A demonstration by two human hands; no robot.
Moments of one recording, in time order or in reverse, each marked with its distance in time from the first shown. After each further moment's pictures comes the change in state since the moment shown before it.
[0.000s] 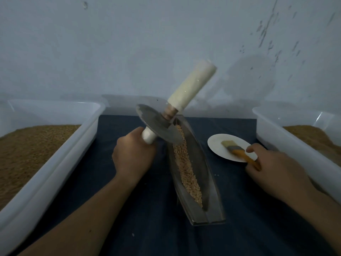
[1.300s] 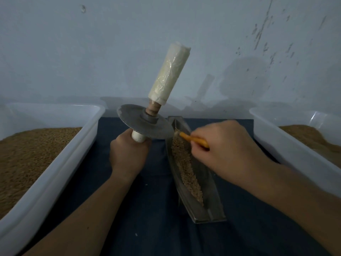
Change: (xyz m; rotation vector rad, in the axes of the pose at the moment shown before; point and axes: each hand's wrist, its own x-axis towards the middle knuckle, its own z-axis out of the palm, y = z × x) left_hand 0.008 -0.010 -0.005 -0.309 0.009 -0.142; right_hand -0.005 -0.135 -0.074 0.158 0.071 -0.523
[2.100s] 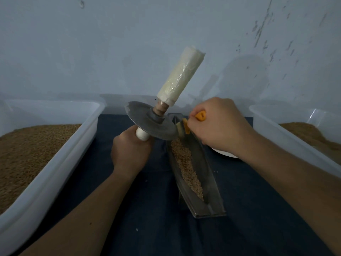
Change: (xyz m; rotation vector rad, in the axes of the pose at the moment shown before) left_hand -0.005 0.003 0.000 0.031 -0.023 0.087; right_hand 0.040 0.013 0.005 0.187 0.115 0.187
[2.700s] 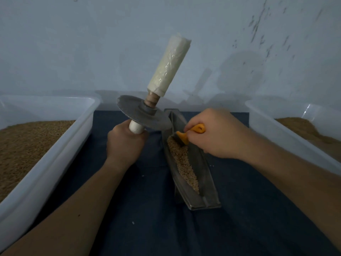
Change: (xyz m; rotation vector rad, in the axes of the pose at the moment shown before) left_hand 0.012 -0.008 -0.003 -0.035 -0.082 -0.018; right_hand -0.022 0.004 -0.007 -0.011 -0.278 -0.032
